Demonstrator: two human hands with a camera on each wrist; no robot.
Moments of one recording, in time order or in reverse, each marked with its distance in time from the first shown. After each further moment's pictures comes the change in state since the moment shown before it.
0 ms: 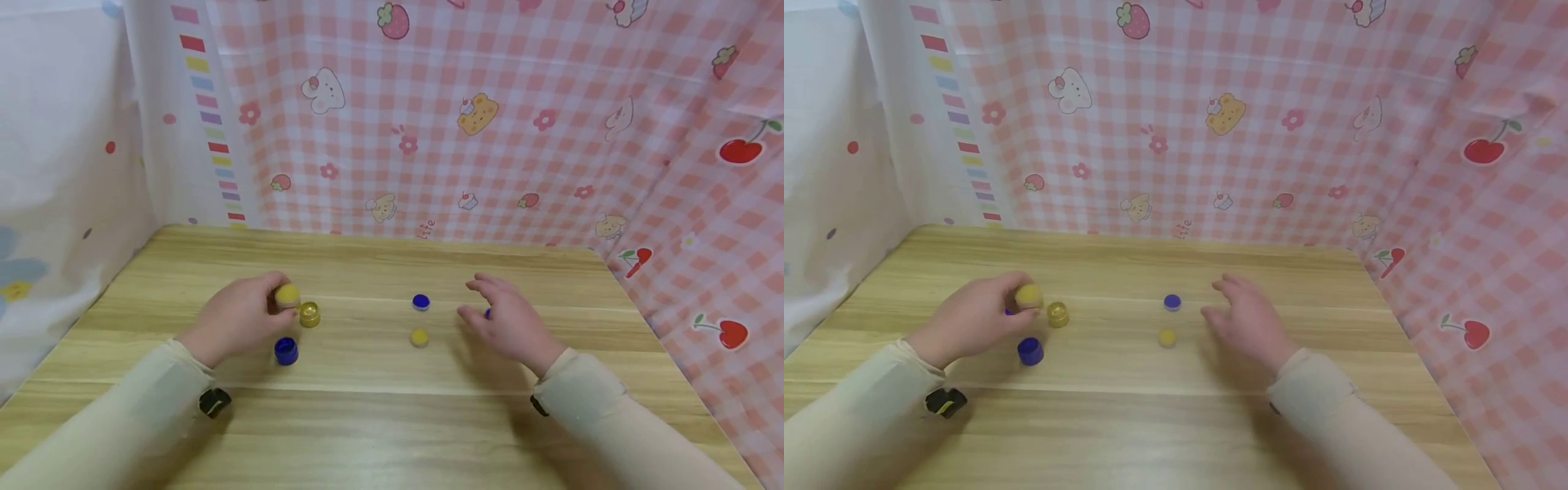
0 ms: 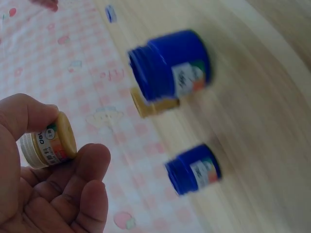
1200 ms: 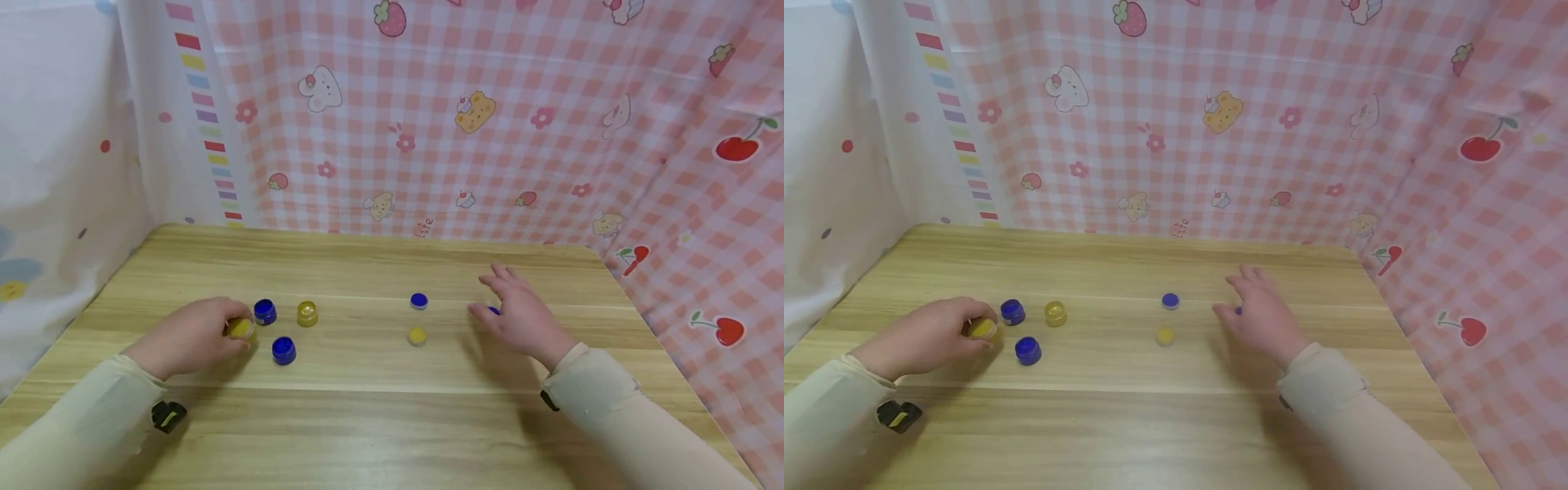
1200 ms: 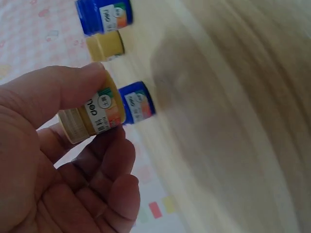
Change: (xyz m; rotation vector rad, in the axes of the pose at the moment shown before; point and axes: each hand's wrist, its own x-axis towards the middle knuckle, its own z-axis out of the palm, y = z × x) left_hand -0.026 -0.052 -0.008 0.094 -0.173 0.017; right_hand 0.000 0.019 -0.012 -0.038 -0.038 0.036
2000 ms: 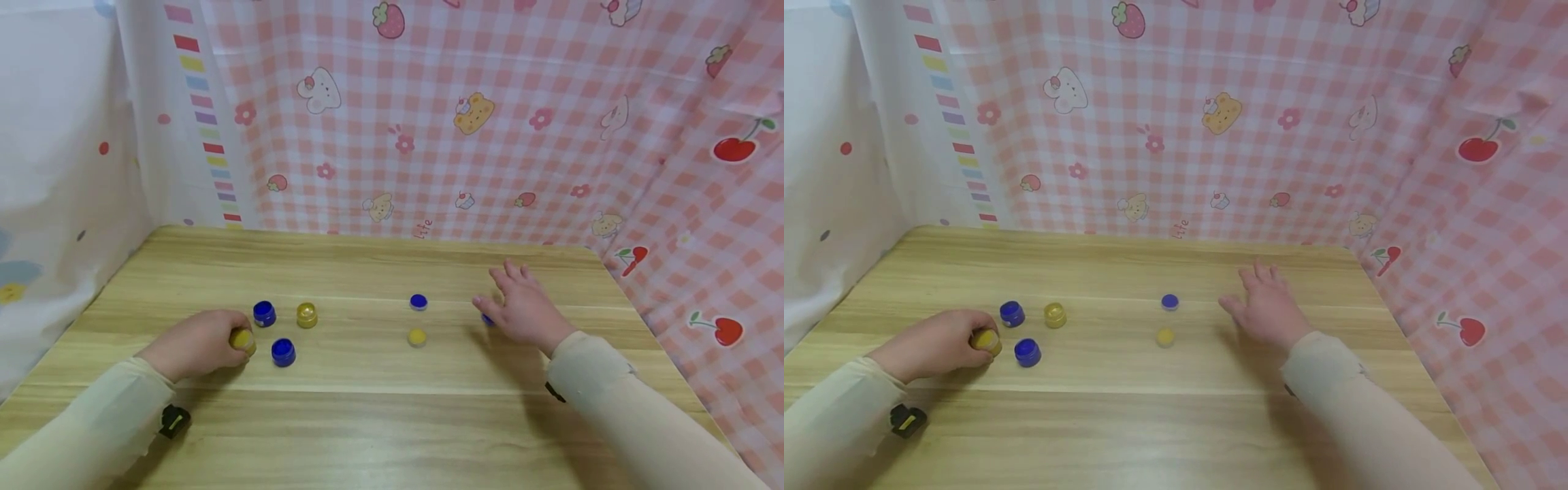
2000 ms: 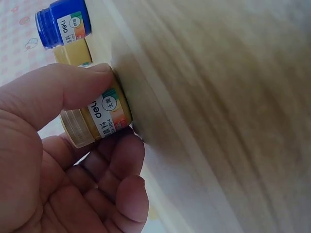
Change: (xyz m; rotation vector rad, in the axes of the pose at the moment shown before) left_hand 0.008 -0.011 0.017 -0.035 -0.087 -0.060; right_hand 0.018 0.029 0.002 -0.088 -0.108 0.080
